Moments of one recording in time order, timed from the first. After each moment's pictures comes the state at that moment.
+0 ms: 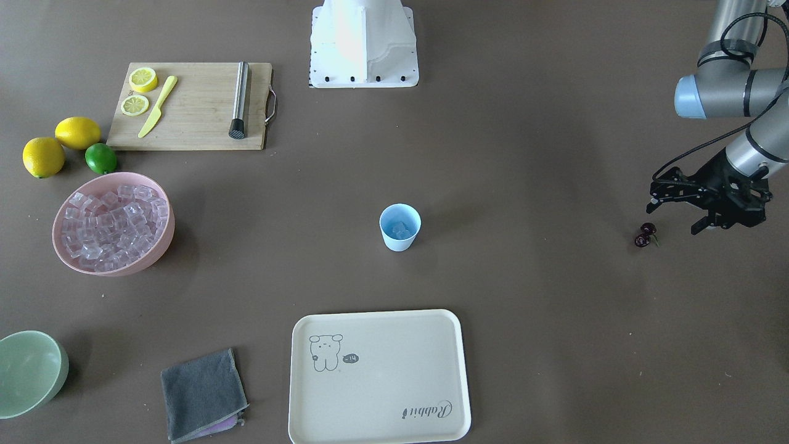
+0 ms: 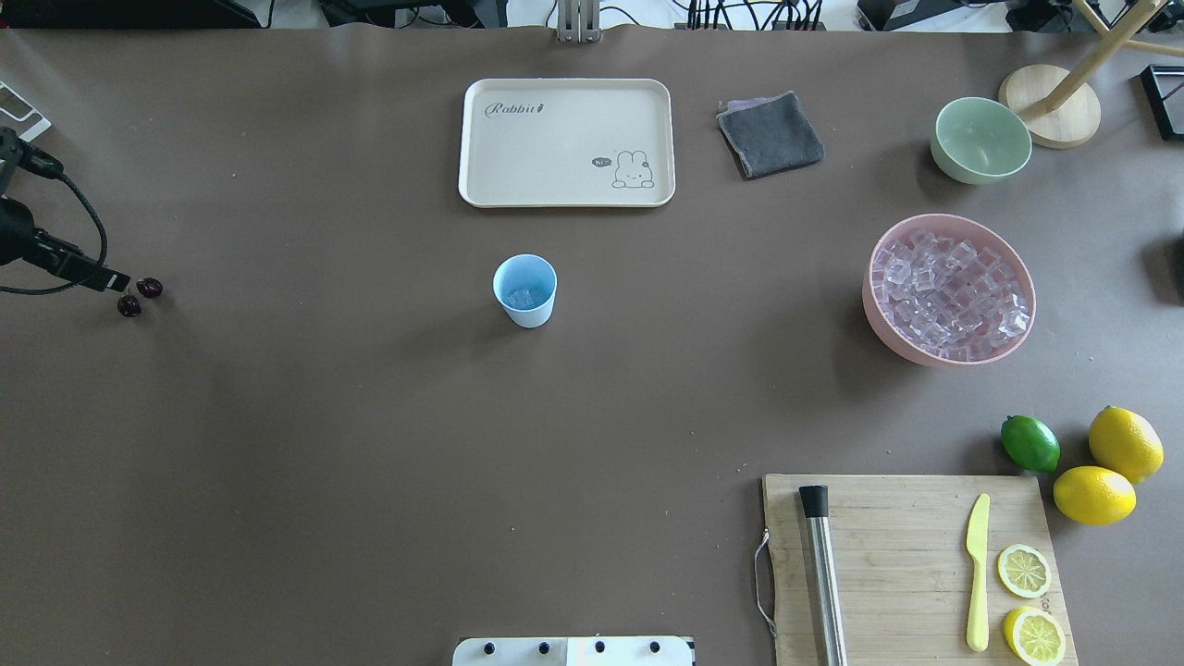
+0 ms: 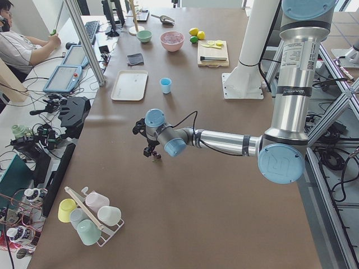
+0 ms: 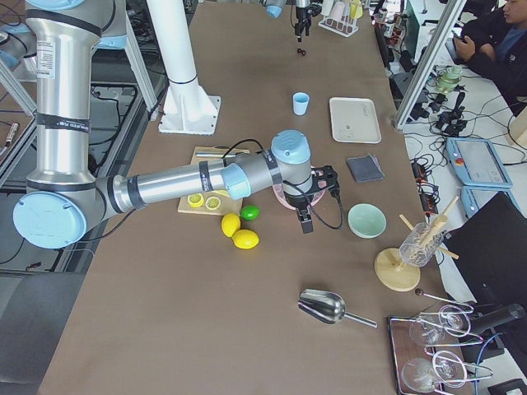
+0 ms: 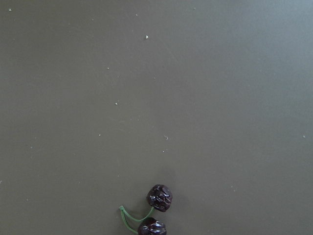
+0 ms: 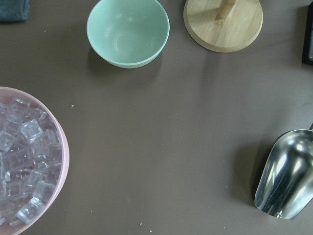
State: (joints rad) left arm -1.09 -1.67 -1.50 -2.25 -2.26 -0.30; right arm 1.42 -1.66 1.89 -1.37 2.29 0.17
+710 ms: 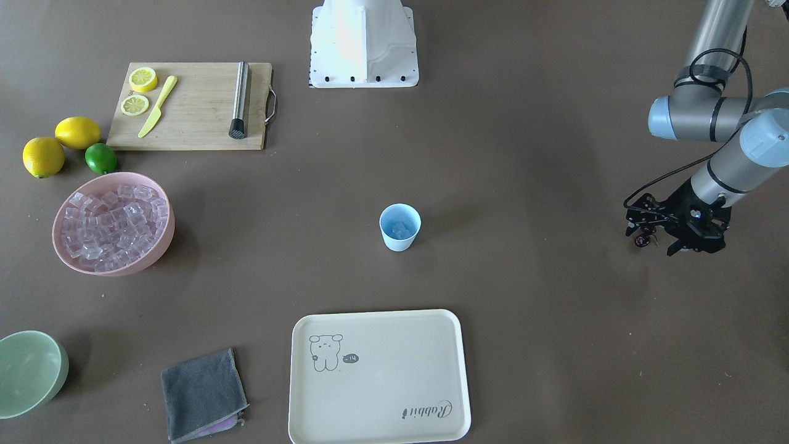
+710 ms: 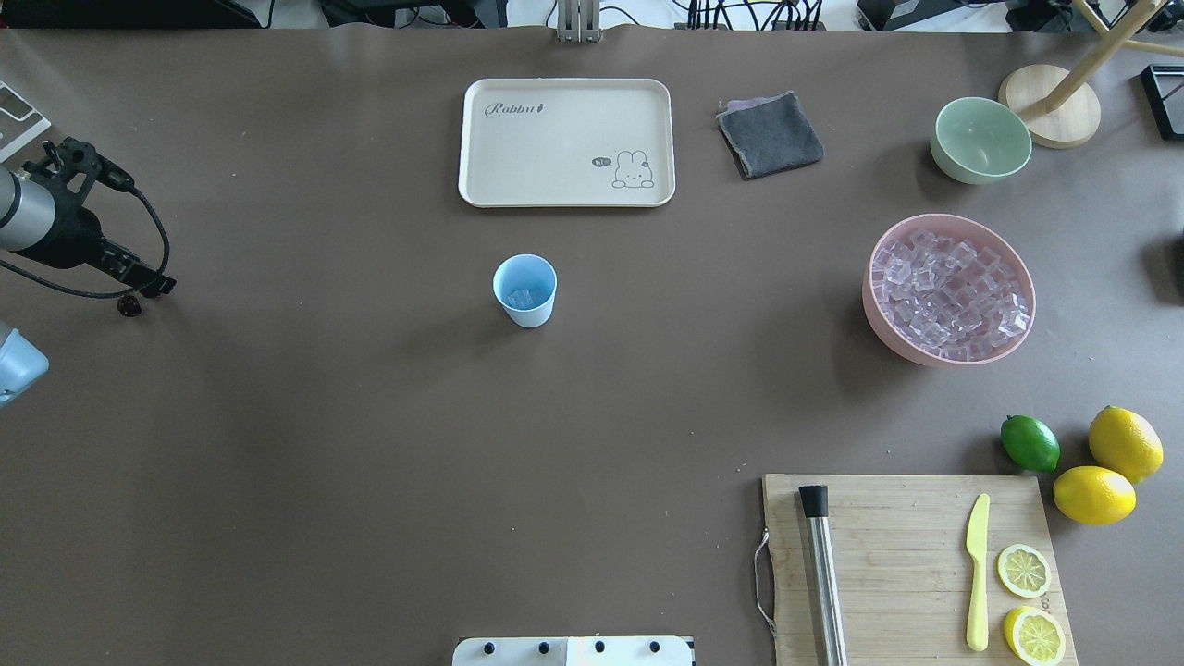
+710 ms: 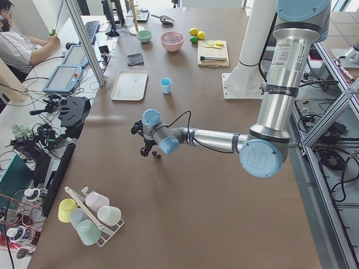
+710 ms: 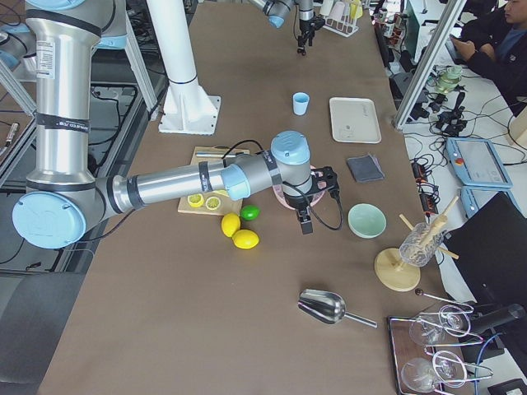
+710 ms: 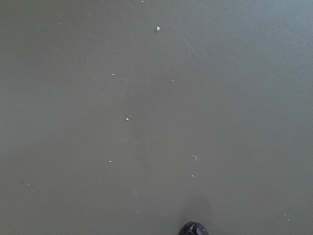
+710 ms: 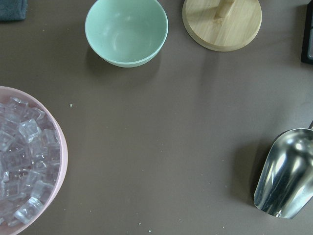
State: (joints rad) left arm -1.01 -1.74 -1.41 -2.26 -2.17 -0.29; right arm 1.42 -1.66 1.88 -1.37 2.29 0.18
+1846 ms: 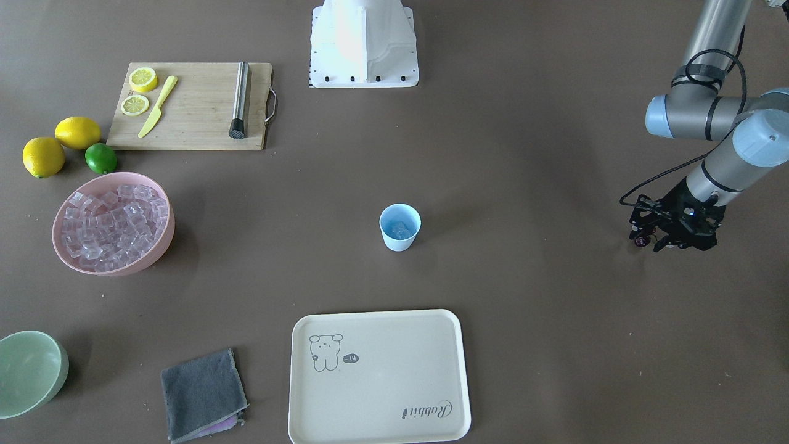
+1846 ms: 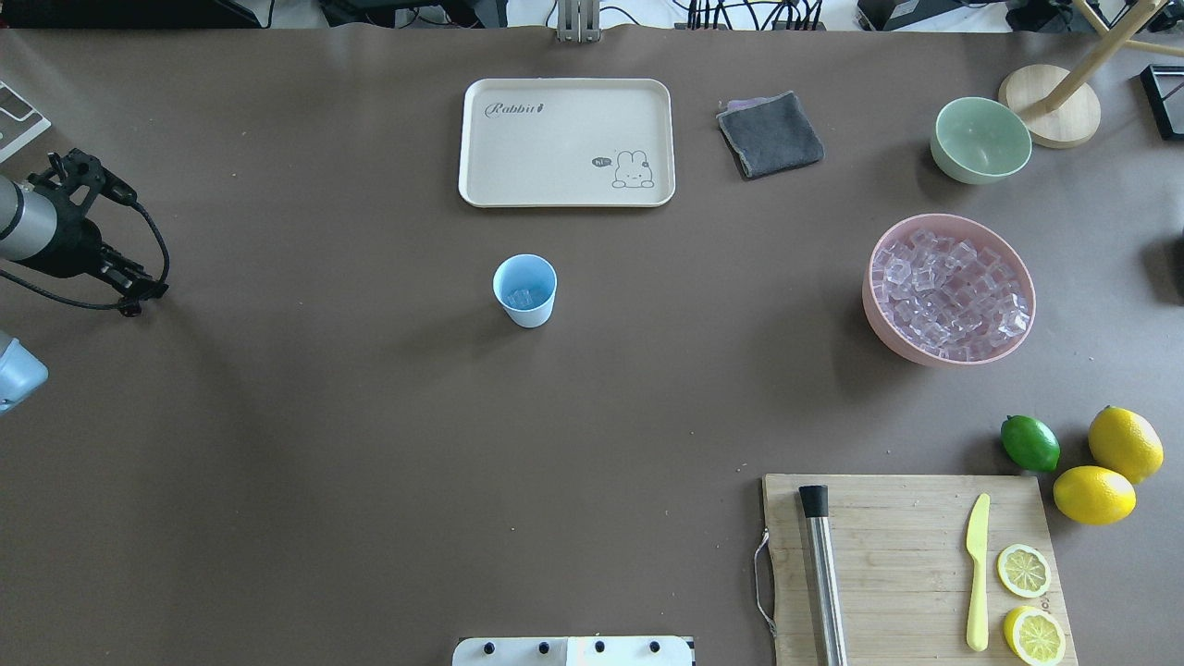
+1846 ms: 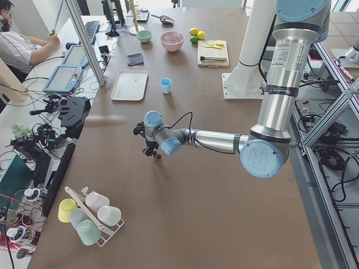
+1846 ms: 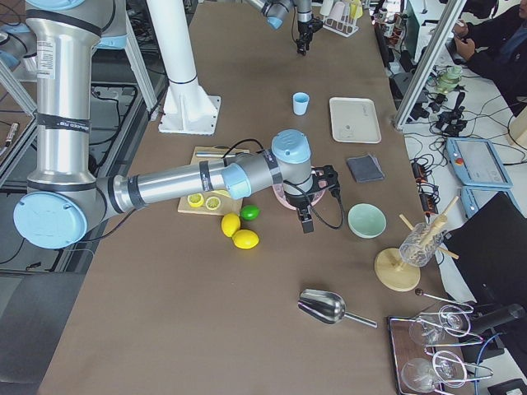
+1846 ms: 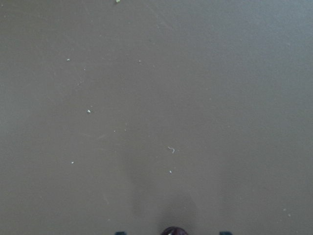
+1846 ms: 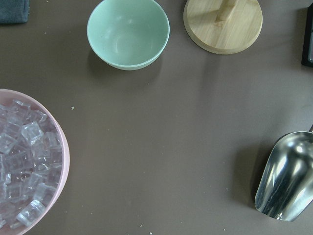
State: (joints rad) left arm -1.00 -1.73 -1.41 -2.26 -2.16 -0.24; right arm 1.42 -1.66 1.89 -1.37 2.29 0.18
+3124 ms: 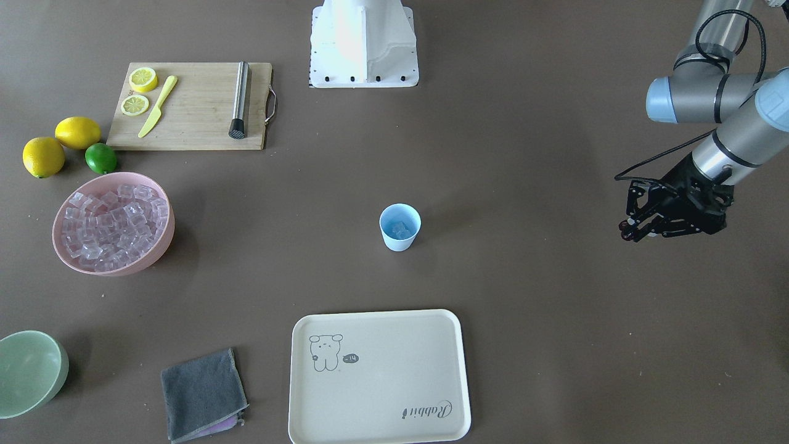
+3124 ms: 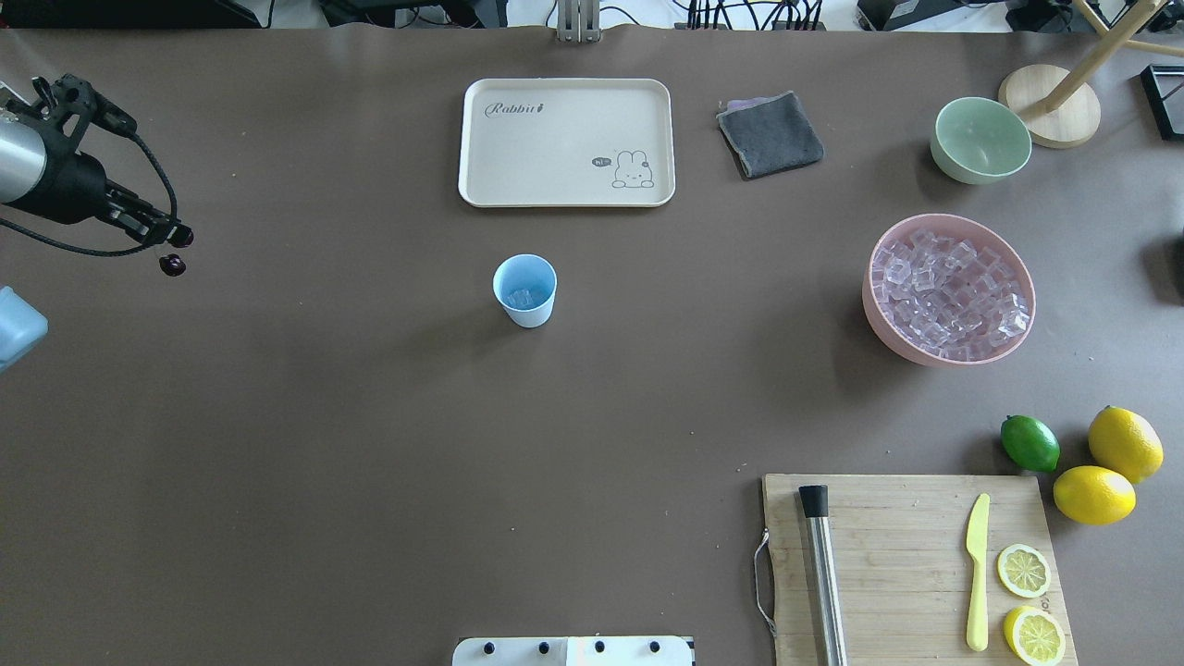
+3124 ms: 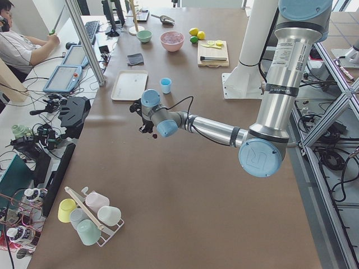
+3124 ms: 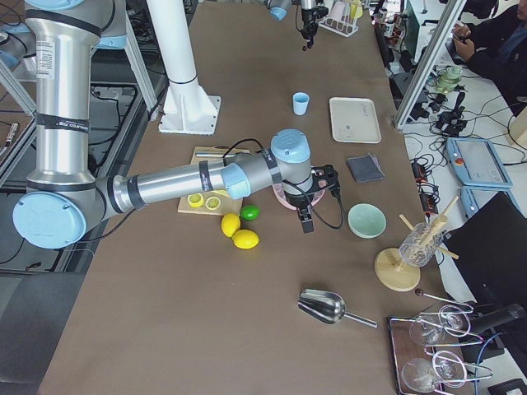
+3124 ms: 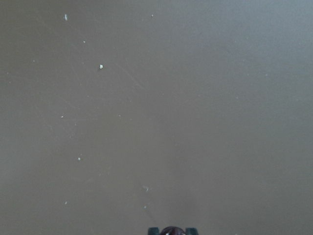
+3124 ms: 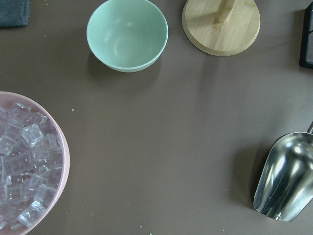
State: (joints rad) left arm -1.06 -1.78 -1.61 -2.19 -2.27 -0.31; right arm 1.42 -1.65 1.89 -1.37 2.29 0.18
